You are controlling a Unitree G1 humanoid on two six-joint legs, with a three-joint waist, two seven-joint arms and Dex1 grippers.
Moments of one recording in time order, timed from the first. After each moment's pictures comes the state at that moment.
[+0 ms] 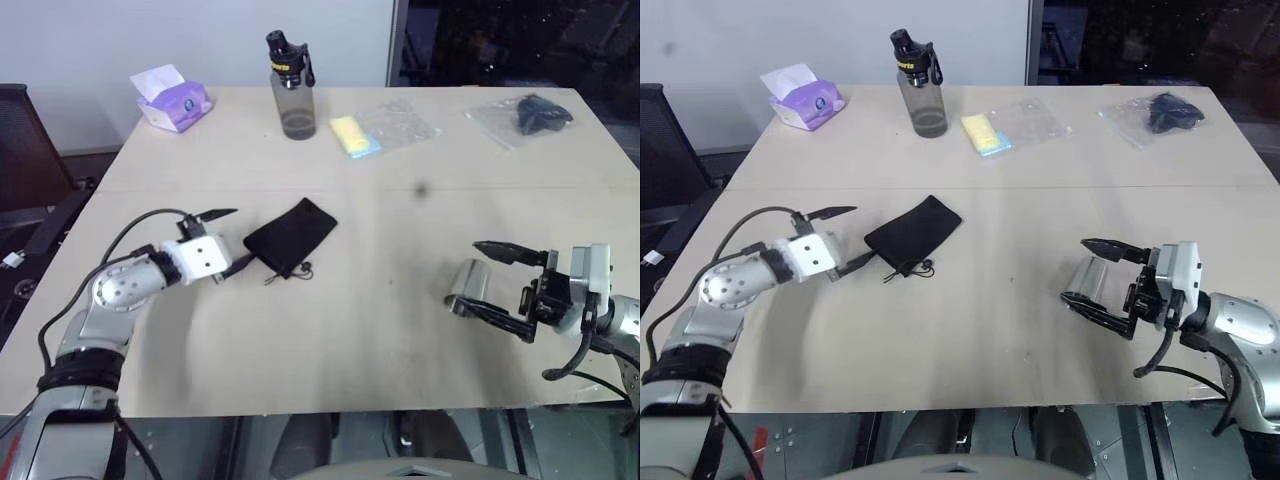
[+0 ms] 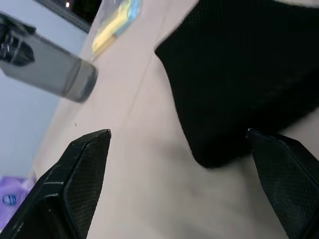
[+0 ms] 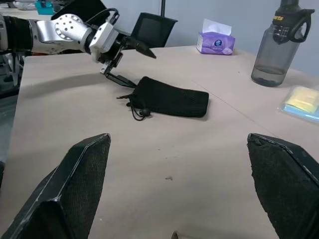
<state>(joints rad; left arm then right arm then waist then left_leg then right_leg) -0.39 0.81 0.02 0.54 0.12 -0.66 -0.74 0.06 -0.68 -0.21 -0.38 0.65 0.15 1.07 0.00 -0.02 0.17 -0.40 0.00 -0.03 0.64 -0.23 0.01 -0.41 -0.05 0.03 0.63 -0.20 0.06</state>
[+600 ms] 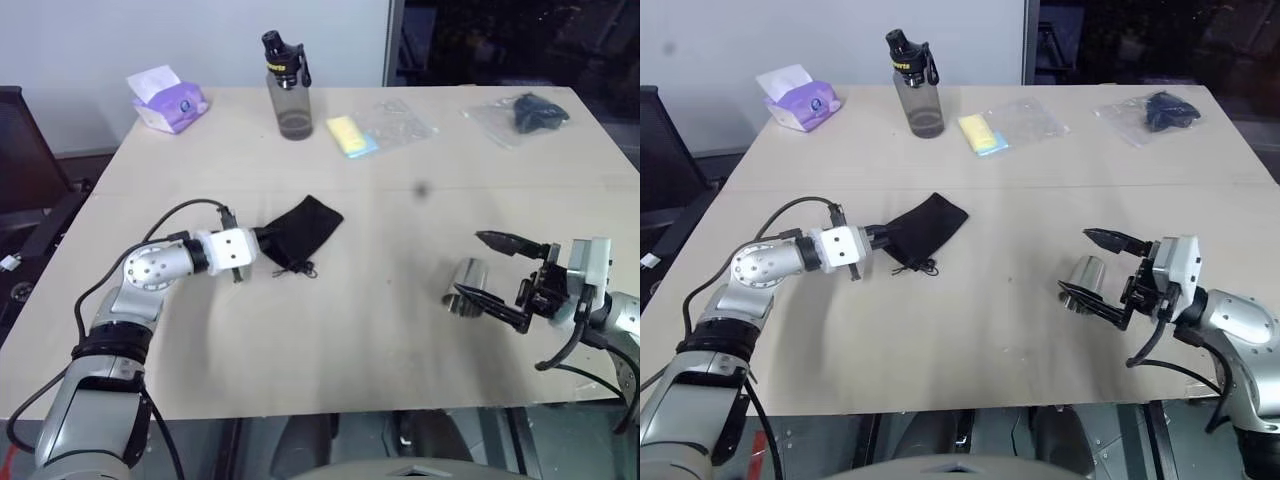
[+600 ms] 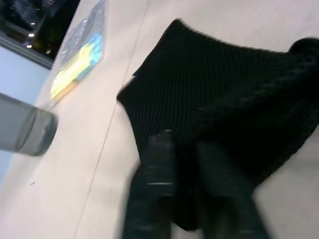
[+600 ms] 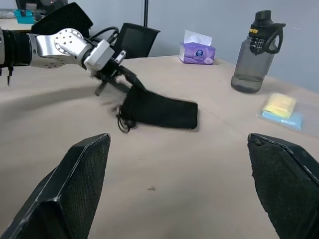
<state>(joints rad) -0.51 0.75 -0.09 0.55 0.02 -0.61 -0.91 0.06 -0.67 -0.21 -0.40 0.60 0.15 0.99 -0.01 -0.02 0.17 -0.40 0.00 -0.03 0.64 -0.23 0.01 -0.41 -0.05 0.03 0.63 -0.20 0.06</state>
